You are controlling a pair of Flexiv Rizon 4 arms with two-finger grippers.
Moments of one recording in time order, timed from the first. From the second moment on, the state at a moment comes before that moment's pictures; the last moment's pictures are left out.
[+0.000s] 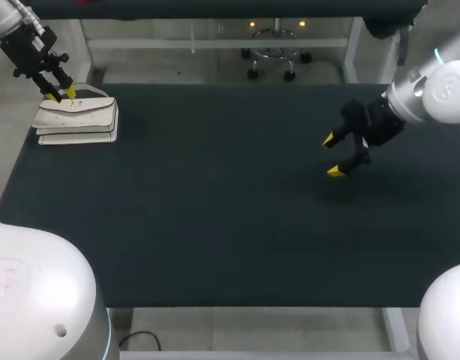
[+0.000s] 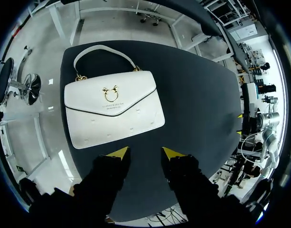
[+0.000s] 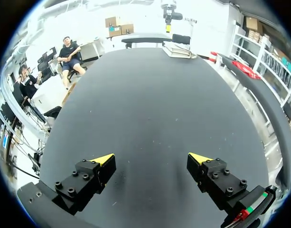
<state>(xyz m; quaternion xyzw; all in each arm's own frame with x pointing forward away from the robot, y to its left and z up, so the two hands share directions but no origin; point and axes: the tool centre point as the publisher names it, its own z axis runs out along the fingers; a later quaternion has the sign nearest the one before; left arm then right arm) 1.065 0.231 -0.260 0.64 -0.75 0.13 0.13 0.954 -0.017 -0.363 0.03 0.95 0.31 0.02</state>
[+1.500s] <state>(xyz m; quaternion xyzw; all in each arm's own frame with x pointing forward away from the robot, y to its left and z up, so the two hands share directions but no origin) 1.066 0.333 -0.292 0.73 -0.61 0.27 0.14 0.954 -0.017 -0.363 0.03 0.95 0.31 0.02</state>
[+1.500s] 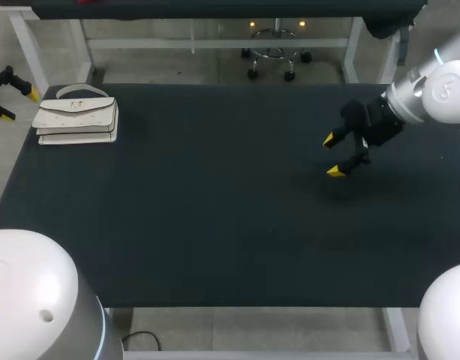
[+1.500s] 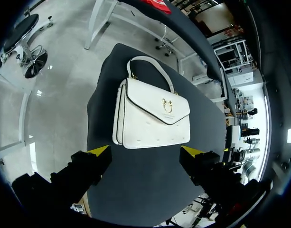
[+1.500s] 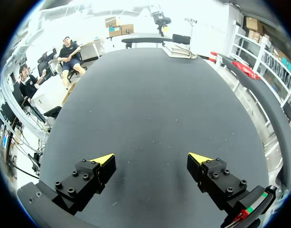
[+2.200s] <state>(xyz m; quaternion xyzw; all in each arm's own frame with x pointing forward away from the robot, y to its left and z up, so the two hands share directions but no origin) 1.091 0.339 -0.330 0.73 -0.60 0.28 0.19 0.954 -0.017 -0.363 0.03 0.95 0.31 0.02</state>
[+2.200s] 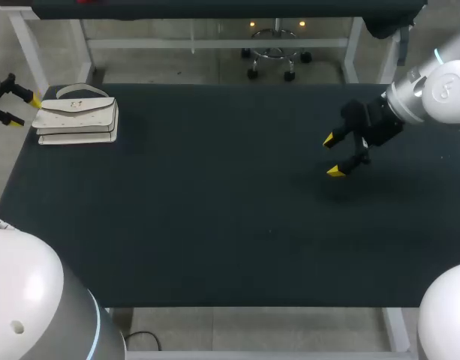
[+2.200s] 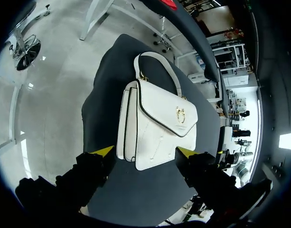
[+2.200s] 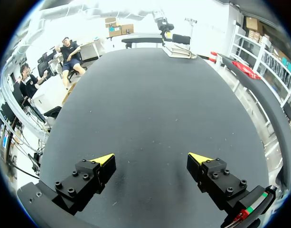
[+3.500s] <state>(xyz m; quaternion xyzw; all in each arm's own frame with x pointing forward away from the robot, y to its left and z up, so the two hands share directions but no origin) 1.112 0.331 -0.348 0.72 -0.58 0.32 0.20 0.954 -0.017 -0.363 0.03 0.95 0.31 0.02</state>
